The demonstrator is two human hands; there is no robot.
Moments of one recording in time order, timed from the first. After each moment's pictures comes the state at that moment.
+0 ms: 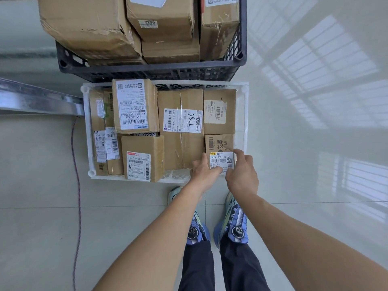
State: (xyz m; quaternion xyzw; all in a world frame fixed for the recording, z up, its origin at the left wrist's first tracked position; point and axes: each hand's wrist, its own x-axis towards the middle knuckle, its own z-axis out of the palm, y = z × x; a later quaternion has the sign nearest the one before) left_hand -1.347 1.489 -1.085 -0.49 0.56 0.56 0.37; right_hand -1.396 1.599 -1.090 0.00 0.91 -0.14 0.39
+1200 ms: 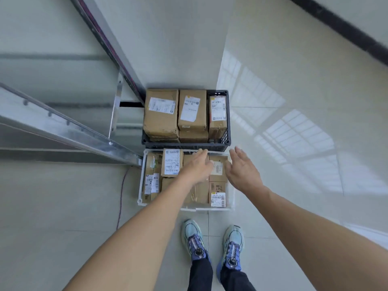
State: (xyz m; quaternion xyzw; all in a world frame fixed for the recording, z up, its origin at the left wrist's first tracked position) left_hand -1.405 1.375 -0.755 -0.29 0.81 0.43 0.29; right_hand -1.480 1.521 -0.762 -0.23 0.91 -0.13 0.32
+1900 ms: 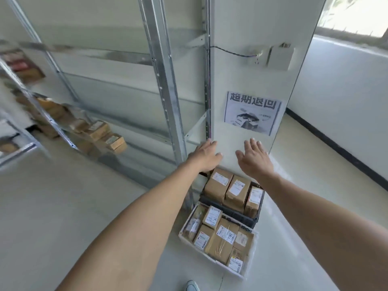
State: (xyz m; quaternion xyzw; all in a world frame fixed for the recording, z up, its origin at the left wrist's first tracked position) left_hand -1.266 1.390 -0.288 -0.41 0.88 0.24 0.04; right_hand -1.414 1.494 -0.314 -0.46 0.87 -0.15 0.12
